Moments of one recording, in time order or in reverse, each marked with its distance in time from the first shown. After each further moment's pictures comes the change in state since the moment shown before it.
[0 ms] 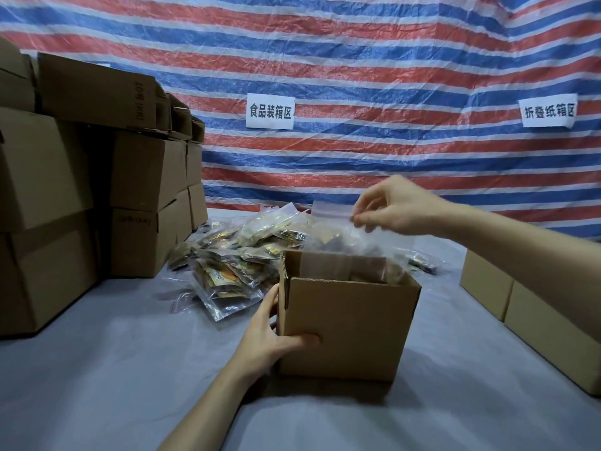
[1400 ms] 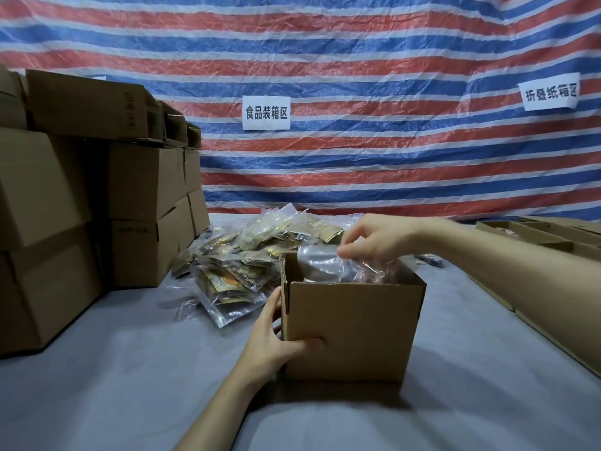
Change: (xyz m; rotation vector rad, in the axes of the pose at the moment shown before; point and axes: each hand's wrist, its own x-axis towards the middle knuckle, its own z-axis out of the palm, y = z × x) left_hand 0.002 -0.004 -0.003 0.034 0.000 -0.022; right_hand 0.025 0.041 0.040 0.000 -0.377 0.066
